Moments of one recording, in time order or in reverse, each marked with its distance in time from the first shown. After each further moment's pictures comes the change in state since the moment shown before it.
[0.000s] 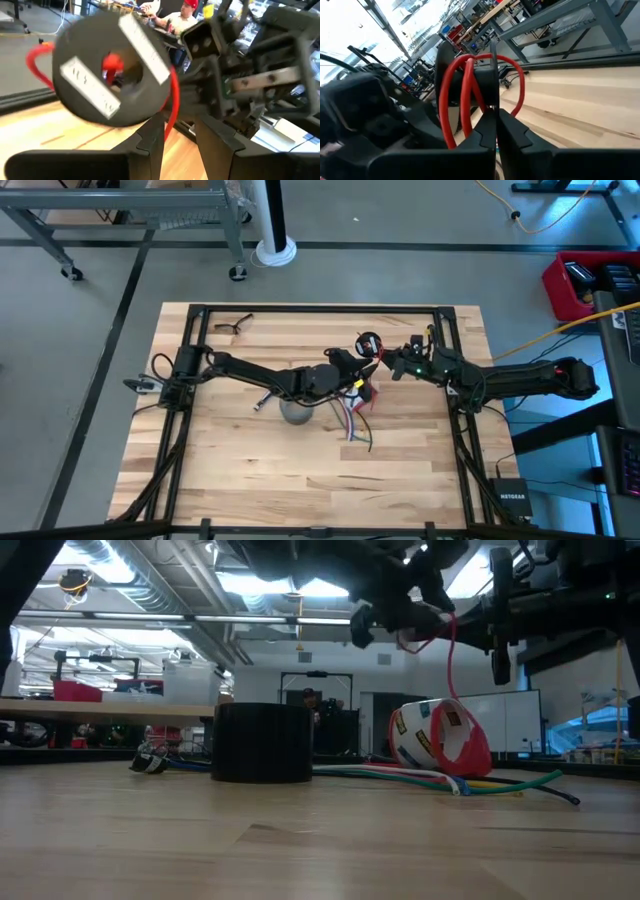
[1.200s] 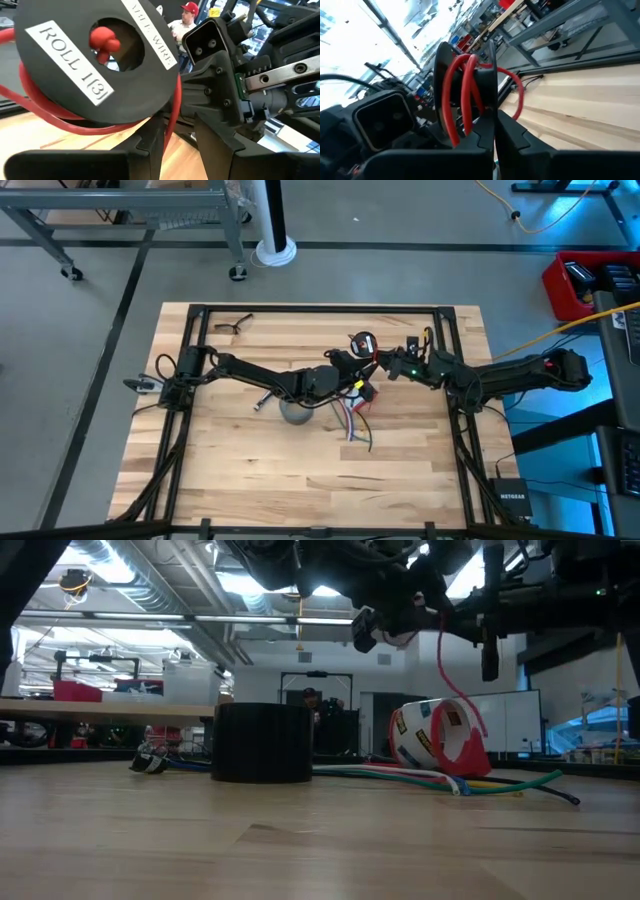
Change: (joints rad) left arm 0.008 0.031 0.000 0.074 -0.026 0.018; right arm 0.073 0.138 0.023 0.176 0.061 0.080
